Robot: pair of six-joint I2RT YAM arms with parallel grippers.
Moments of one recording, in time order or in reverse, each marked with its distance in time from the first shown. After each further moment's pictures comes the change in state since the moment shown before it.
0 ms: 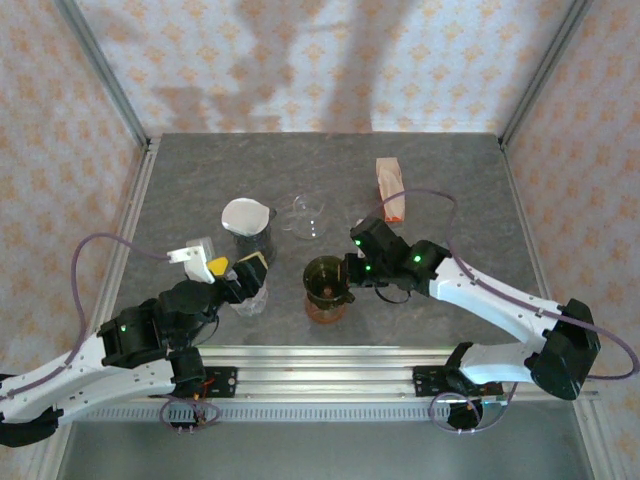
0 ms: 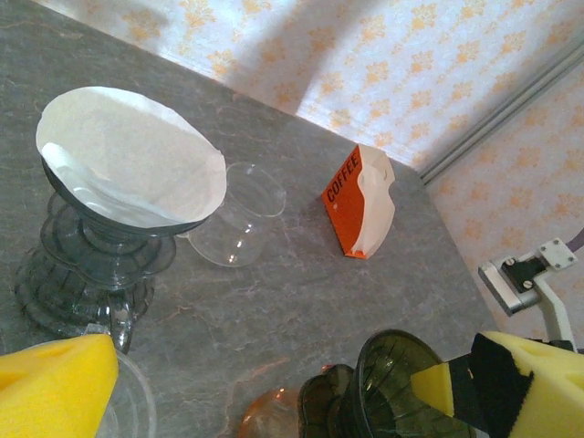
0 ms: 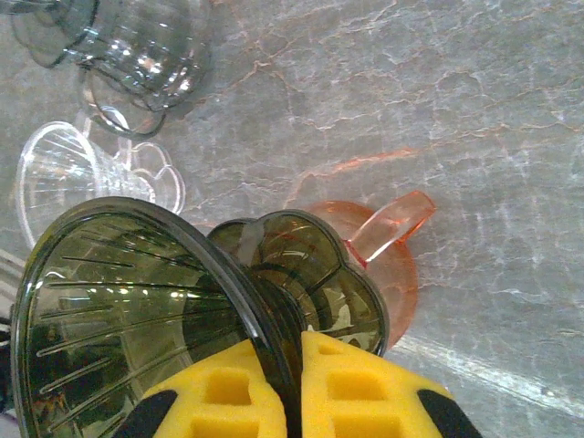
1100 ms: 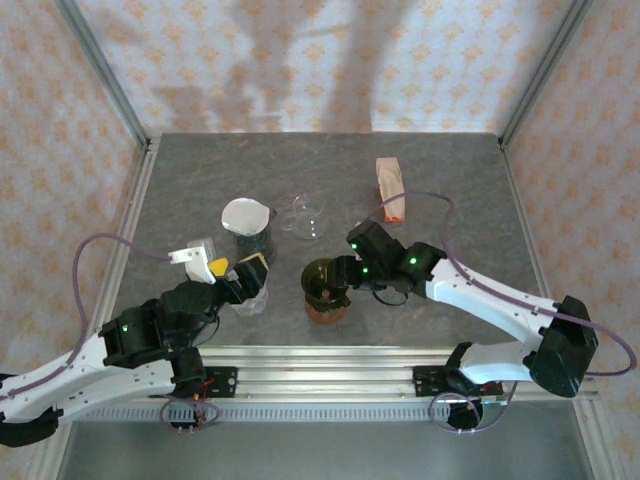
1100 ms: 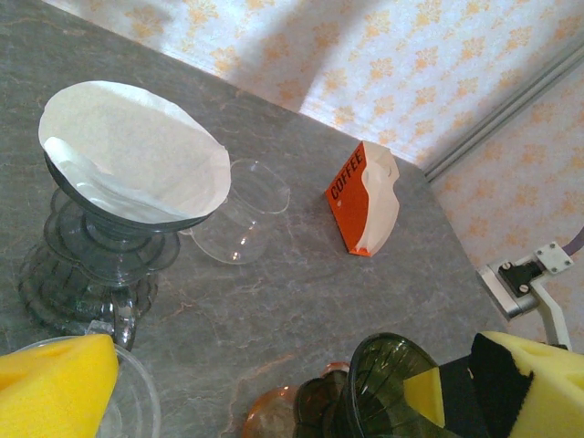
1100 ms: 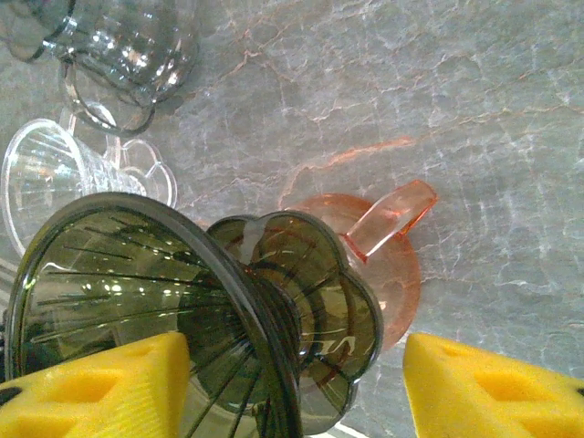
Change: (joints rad) left arm 0.000 0.000 -0.007 0.000 -0.002 -0.003; right arm 0.019 0.010 -0.011 0.003 0.034 0.035
